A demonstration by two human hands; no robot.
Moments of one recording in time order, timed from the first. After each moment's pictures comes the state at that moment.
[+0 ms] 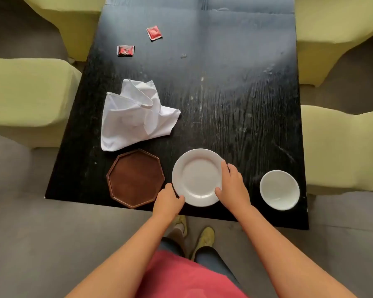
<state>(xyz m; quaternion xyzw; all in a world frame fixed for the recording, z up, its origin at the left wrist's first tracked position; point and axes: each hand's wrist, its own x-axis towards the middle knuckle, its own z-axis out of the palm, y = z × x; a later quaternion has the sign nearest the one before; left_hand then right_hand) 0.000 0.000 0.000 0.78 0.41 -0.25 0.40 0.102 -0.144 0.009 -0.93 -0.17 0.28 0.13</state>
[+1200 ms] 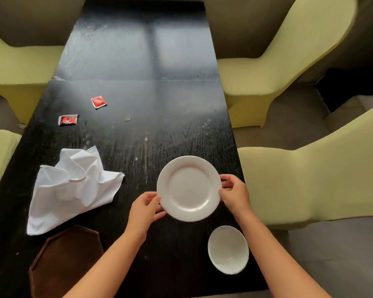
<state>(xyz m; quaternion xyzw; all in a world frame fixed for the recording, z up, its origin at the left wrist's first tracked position) 0.154 -0.025 0.028 0.60 0.39 -0.04 0.69 0.263 -0.225 0.038 -0.84 0.08 0.19 0.50</state>
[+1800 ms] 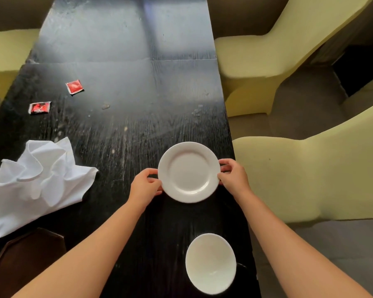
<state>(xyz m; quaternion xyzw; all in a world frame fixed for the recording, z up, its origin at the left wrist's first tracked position) 0.243 -0.050 -0.039 0.71 0.38 -0.07 0.59 0.347 -0.261 -0.044 -0.84 0.07 0.21 0.50</state>
